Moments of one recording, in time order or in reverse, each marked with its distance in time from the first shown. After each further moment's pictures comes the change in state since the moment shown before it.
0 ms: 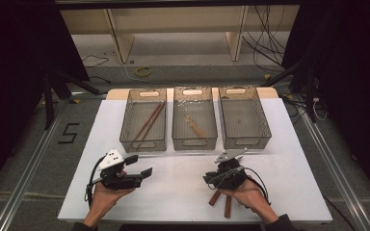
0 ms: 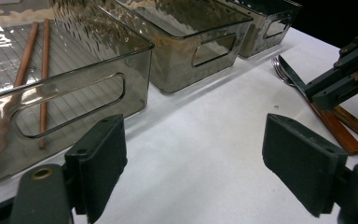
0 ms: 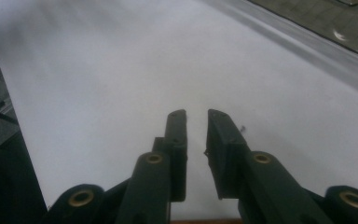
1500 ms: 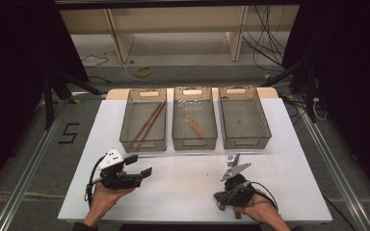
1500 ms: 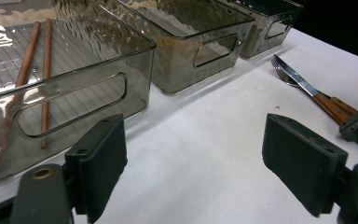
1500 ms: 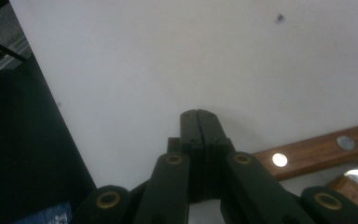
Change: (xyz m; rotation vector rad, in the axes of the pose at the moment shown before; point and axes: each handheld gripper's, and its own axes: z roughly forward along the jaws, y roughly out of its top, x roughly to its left) left arm 0.000 0.000 0.000 0.001 0.005 0.000; right arm 0.007 -0.041 -0.009 0.179 0.033 -0.040
